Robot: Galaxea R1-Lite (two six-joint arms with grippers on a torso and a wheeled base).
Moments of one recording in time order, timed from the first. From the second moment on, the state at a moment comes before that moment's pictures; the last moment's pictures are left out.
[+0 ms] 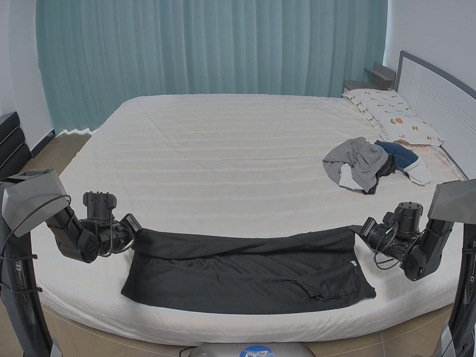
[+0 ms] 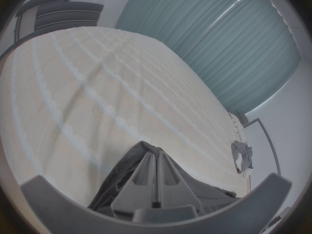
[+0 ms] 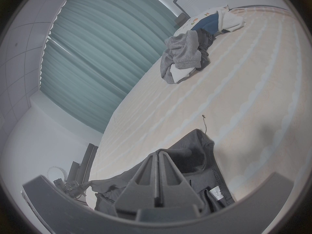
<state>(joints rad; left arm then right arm) -0.02 2.26 -0.82 -0.79 -0.10 -0.75 0.06 2.30 -0.56 -1.35 0.26 0.76</state>
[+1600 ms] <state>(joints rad) -0.01 2.32 -0.76 -0.92 -0.34 -0.47 0.07 2.33 -0.54 -1.35 0.26 0.76</state>
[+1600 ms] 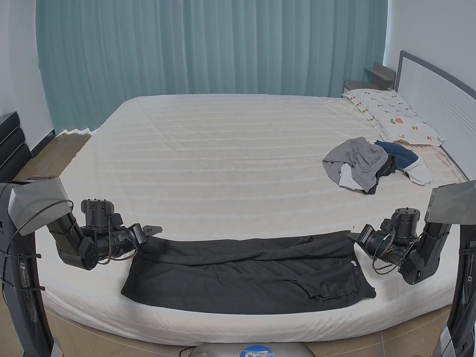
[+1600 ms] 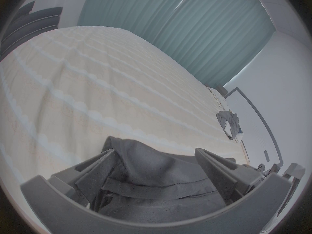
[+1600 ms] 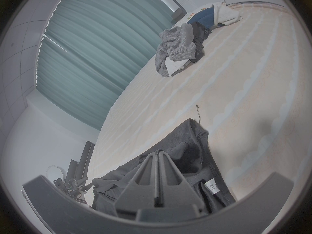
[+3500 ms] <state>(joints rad) 0.07 2.26 -0.87 -0.67 -0.31 -0.64 0.04 2.34 -0.46 -1.47 0.30 0.69</state>
